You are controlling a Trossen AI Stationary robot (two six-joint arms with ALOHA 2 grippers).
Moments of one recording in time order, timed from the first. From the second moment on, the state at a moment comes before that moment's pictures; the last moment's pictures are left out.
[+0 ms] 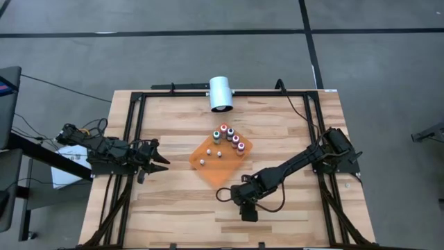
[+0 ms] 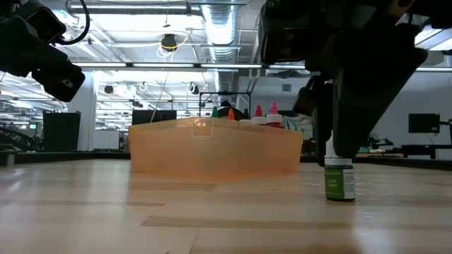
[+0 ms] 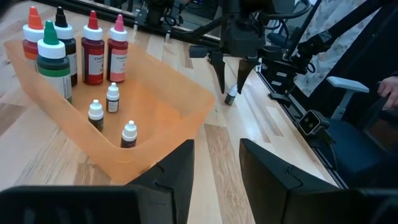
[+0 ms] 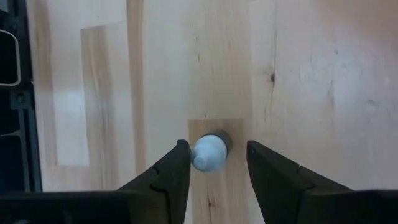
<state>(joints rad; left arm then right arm) -0.34 0.03 0.10 -0.27 -0.14 -0.35 0.44 1.94 1.26 -0.49 -0.13 0.47</state>
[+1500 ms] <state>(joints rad) -0.34 0.03 0.09 -0.24 -0.09 -0.29 0.30 1.93 1.70 -0.91 0.13 0.18</state>
